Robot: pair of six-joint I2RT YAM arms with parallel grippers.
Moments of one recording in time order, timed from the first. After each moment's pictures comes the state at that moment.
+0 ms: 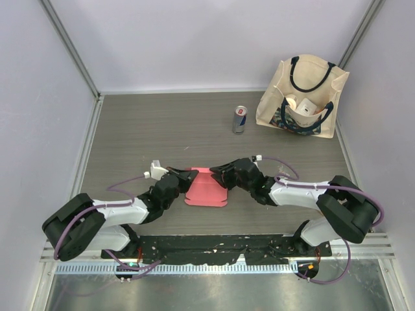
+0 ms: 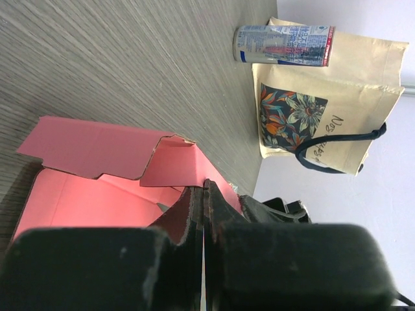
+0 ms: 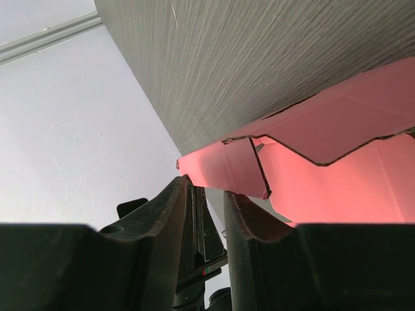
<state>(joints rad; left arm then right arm) -0.83 1.27 0.28 0.59 -0.43 -1.57 0.82 1.43 0.55 0.33 0.12 1.79</state>
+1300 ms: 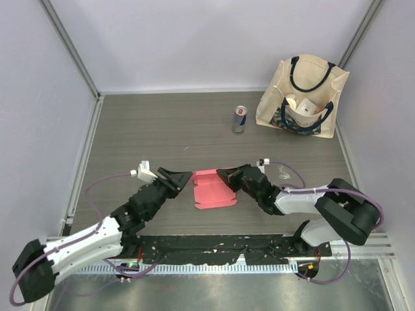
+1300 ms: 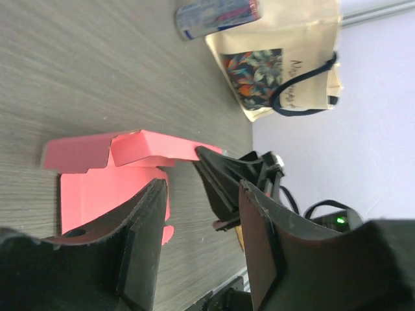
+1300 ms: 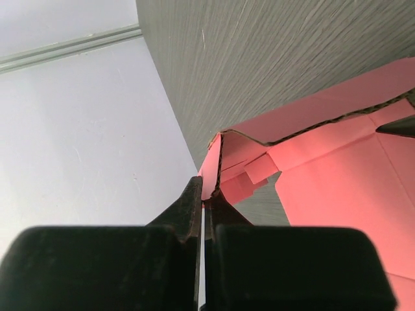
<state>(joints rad) -0.88 0.79 0.20 0.34 -0.41 -1.32 0.82 1.41 0.40 0.58 0.21 1.74</state>
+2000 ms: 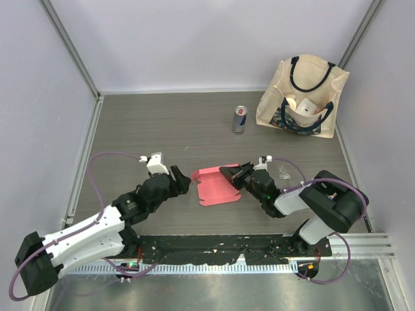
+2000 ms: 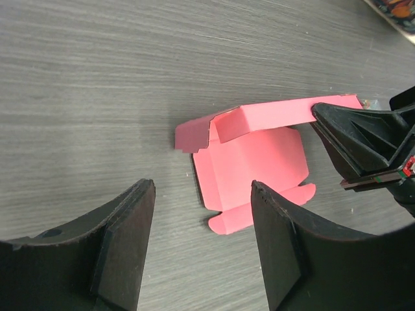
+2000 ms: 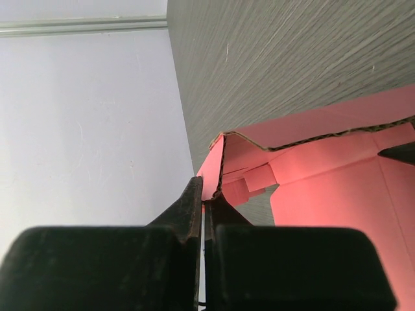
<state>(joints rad) -0.88 0.76 0.42 -0.18 -0.42 -0.85 0.76 1.53 0.28 1.00 0.15 1.53</state>
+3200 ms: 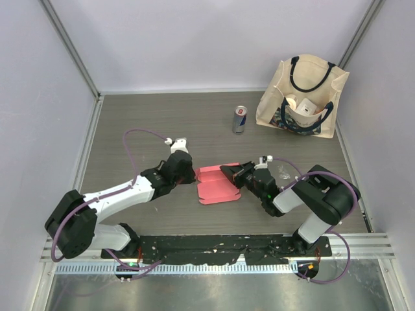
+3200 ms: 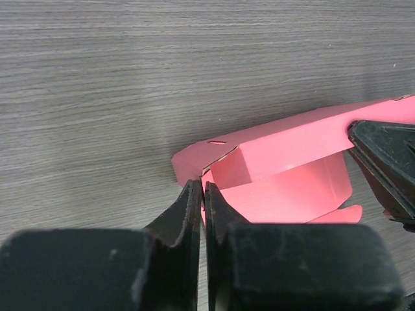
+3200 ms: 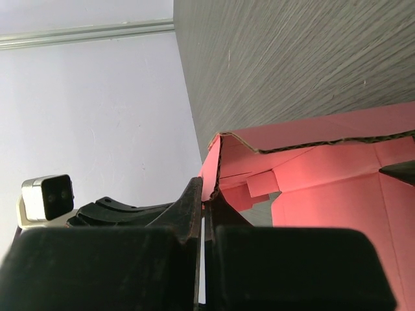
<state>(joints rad) -0.78 1.30 0.71 -0.14 -0.27 -0.68 0.71 1.63 0.27 1.14 0.08 1.57</state>
